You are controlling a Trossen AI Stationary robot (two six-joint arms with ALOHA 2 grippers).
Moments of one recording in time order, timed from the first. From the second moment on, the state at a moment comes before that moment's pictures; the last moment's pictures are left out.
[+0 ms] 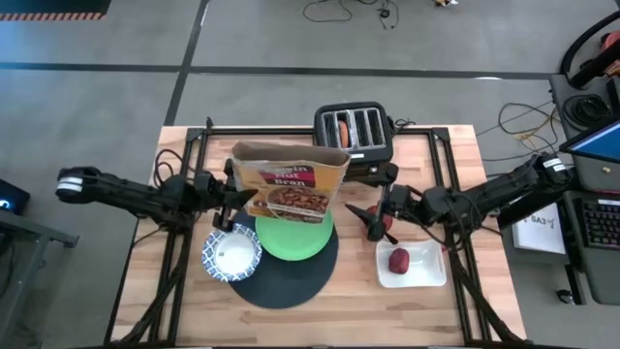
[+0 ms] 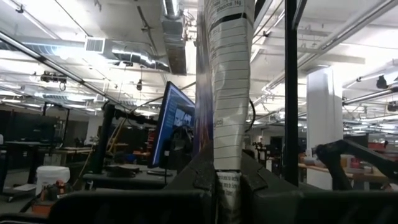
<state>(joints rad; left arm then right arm) -0.03 0.95 0.25 1.24 0.01 -0.09 0.27 1.13 0.66 0.65 0.50 -0.13</state>
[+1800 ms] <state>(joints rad) -0.03 1.21 0.37 1.26 0.01 -0.12 0.23 1.27 0.81 0.63 0.43 -0.13</state>
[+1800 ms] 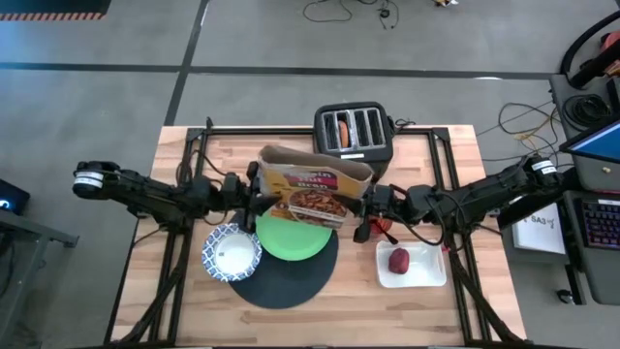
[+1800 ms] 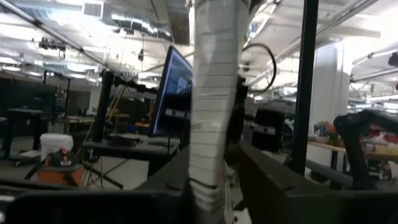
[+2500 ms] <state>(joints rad) -0.02 1.21 0.37 1.01 0.01 -0.09 0.22 1.27 0.81 0.63 0.45 -0.13</state>
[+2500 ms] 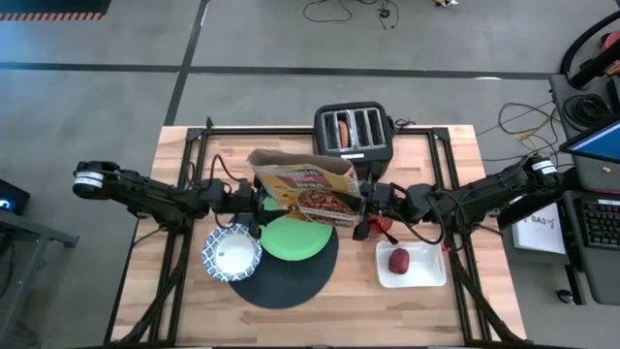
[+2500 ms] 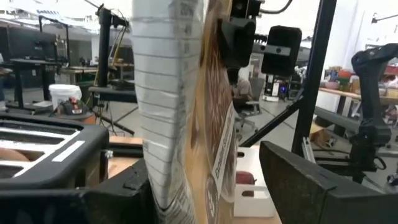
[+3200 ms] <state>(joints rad) -0.02 1.21 0.37 0.85 -0.11 -0.04 0.22 1.27 0.81 0.73 0.36 -0.20</state>
